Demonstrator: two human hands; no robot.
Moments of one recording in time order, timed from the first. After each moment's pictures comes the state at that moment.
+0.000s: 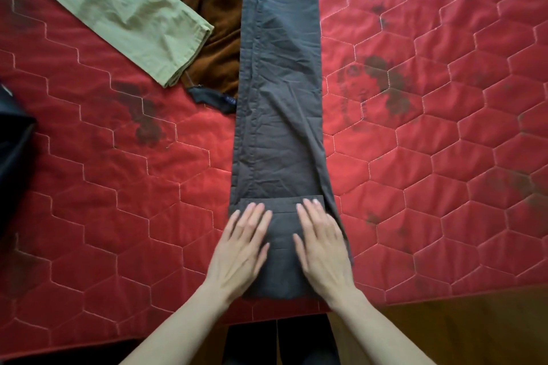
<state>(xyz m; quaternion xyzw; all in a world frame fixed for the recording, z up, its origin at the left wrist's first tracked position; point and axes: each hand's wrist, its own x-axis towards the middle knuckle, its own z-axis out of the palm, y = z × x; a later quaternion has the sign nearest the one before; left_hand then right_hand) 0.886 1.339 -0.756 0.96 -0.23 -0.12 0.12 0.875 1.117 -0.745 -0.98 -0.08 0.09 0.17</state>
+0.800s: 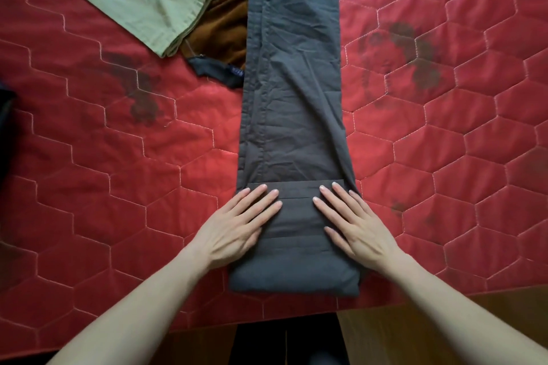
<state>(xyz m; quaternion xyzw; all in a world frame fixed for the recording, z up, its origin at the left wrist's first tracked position) 0.914 1.392 -0.810 0.90 -0.41 -0.13 0.08 0.888 1.047 -0.815 -0.94 -0.29 0.11 0.12</state>
